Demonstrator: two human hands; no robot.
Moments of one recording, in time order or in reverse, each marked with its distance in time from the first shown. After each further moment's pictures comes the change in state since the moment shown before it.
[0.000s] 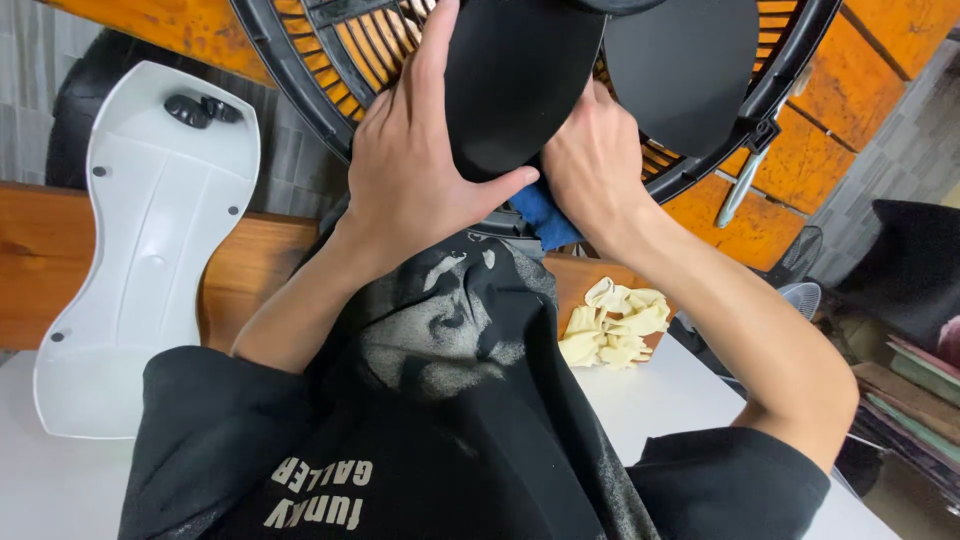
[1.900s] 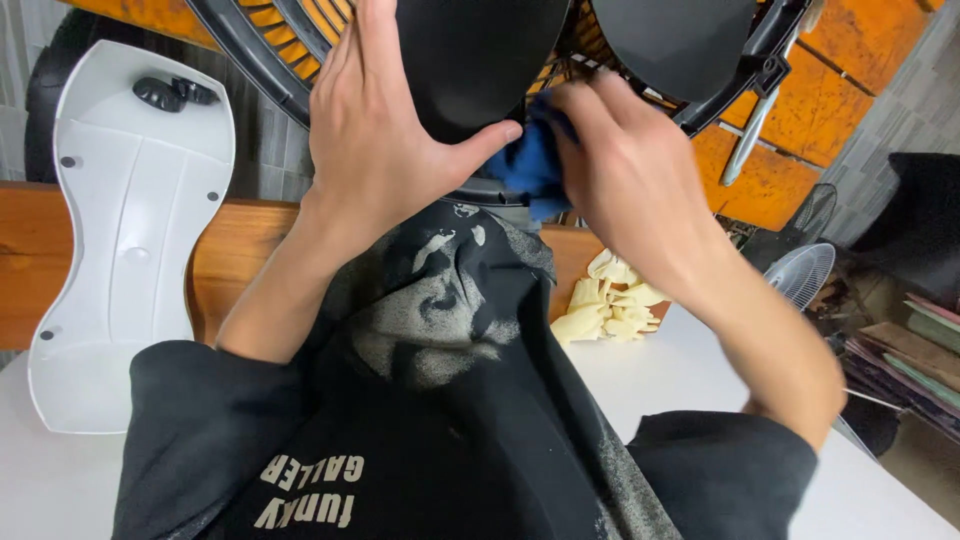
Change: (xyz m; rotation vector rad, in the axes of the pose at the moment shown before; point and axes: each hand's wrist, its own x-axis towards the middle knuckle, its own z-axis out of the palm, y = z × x) left_hand 0.001 0.000 0.005 0.065 0.028 -0.011; right_hand -0.050 0.001 -0.101 0.404 -0.047 -0.018
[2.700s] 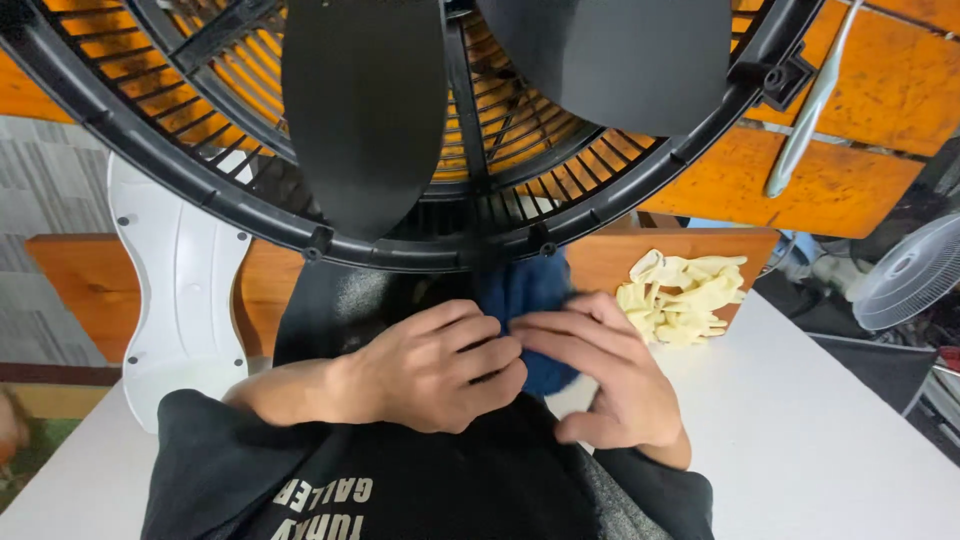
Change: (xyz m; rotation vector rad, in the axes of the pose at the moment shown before) left_hand -0.040 0.073 0.013 -0.363 -0.400 0.782; right_hand -0.122 0.008 0.050 0.948 0.162 0.065
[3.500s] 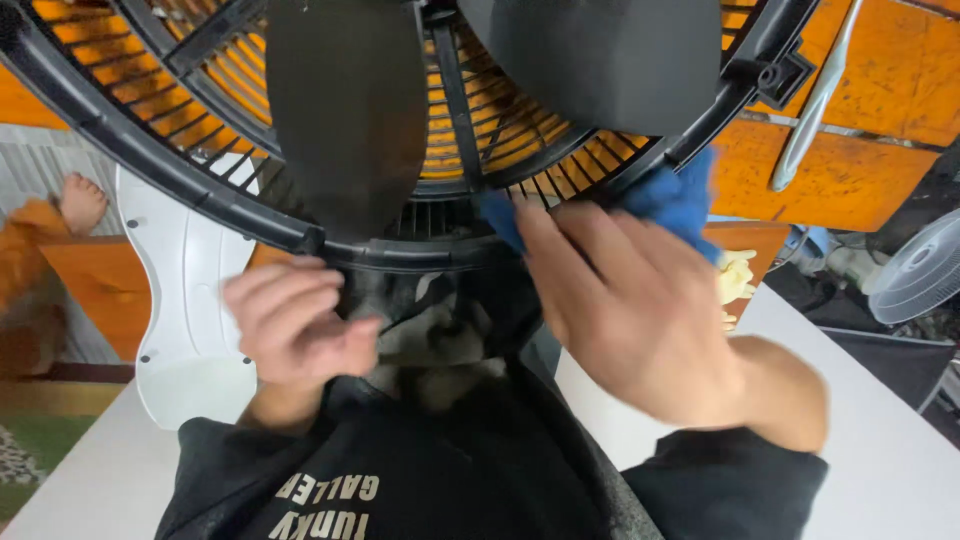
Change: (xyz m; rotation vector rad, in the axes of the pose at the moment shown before) left_hand -0.089 -0.034 -0.004 0.234 0.502 -0.286; right_hand 0.084 -0.039 -0.039 -0.734 0.069 -0.167
